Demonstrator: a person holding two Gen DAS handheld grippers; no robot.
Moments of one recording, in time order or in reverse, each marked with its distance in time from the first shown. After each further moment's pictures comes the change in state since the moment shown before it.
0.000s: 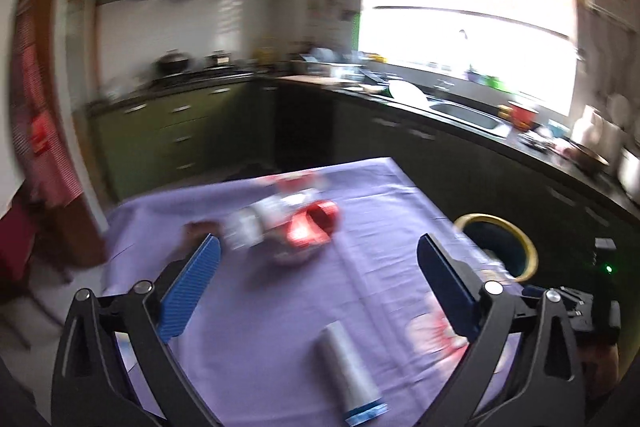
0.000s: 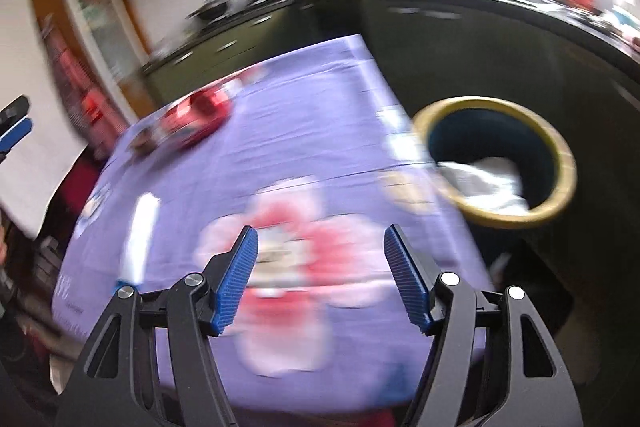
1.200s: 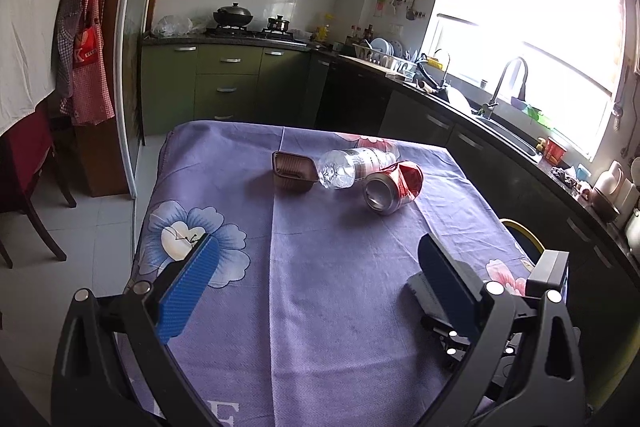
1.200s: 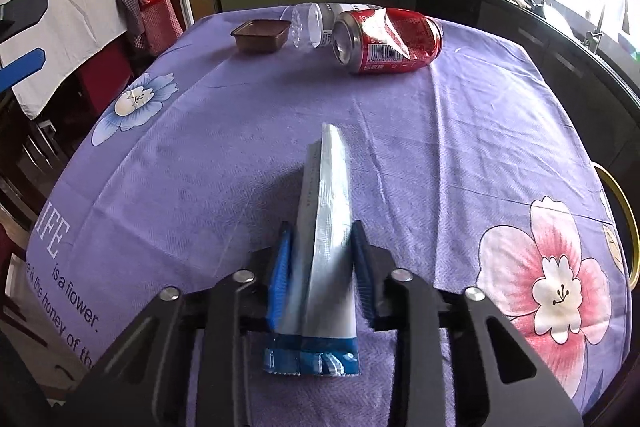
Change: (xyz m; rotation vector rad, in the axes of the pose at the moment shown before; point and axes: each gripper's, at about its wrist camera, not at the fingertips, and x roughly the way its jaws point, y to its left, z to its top) left arm -0.008 0.119 -0.067 -0.220 0.054 0.023; right arm 0.110 0.209 -0.030 -0.343 0.145 -0.012
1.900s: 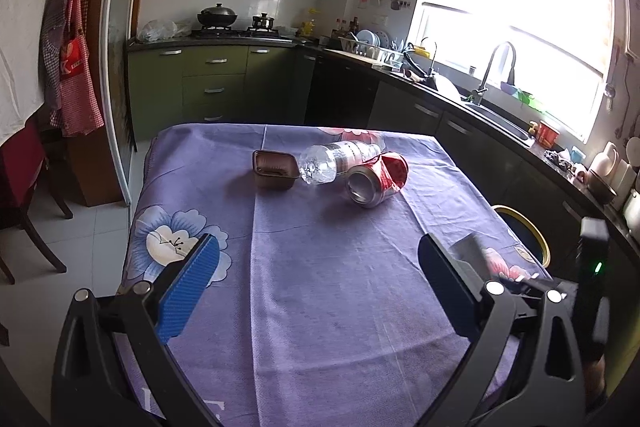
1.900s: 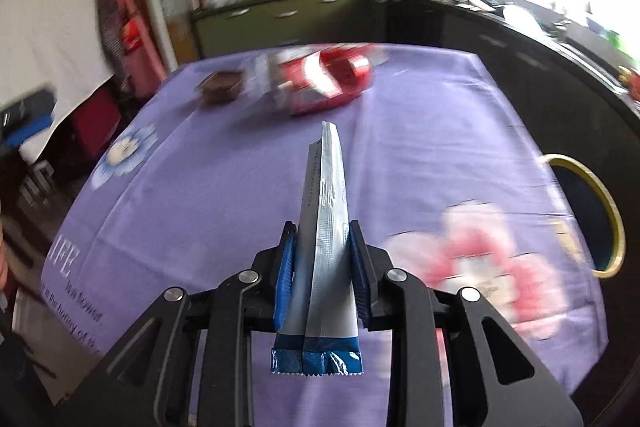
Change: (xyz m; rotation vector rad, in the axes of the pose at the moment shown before) left arm 0.002 -0.024 0.001 0.058 0.020 -0.019; right arm -0.059 -0.069 -0.003 0.120 -0.123 -0.043
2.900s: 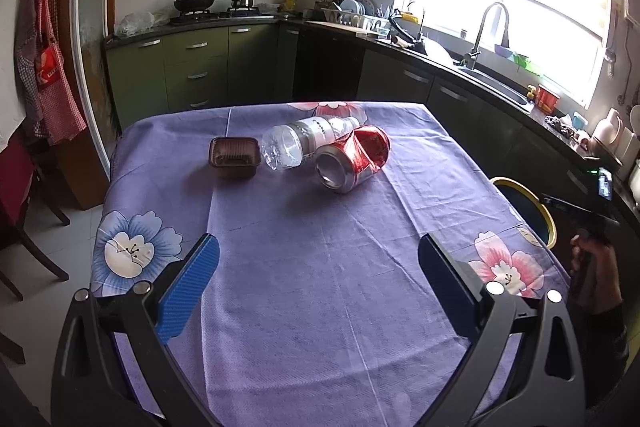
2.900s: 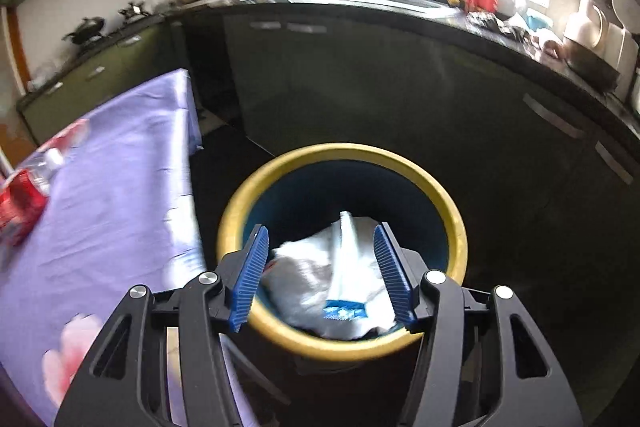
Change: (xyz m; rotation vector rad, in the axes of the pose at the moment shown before) left arm 0.048 -0.044 0.008 0.075 0.108 -0.001; right arm 0.004 -0.285 0.018 0.362 -0.028 -0.434
